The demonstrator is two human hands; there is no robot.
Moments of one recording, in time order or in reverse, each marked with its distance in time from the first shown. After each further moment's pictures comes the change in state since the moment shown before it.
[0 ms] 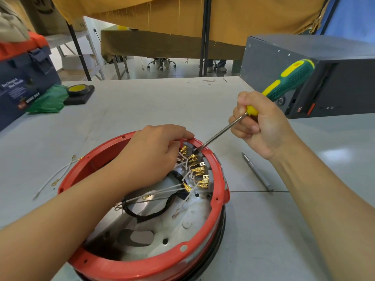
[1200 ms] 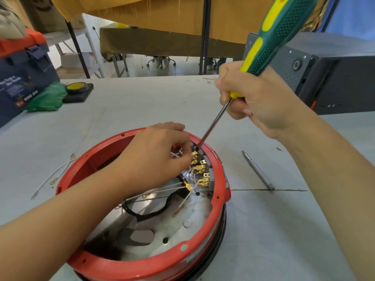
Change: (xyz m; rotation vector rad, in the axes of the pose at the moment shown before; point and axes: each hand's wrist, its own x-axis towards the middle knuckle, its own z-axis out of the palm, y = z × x) left_hand -0.007 0.006 0.001 -0.056 -0.003 0.039; right_hand -0.003 -0.038 0.034 -0.557 -0.228 -0.230
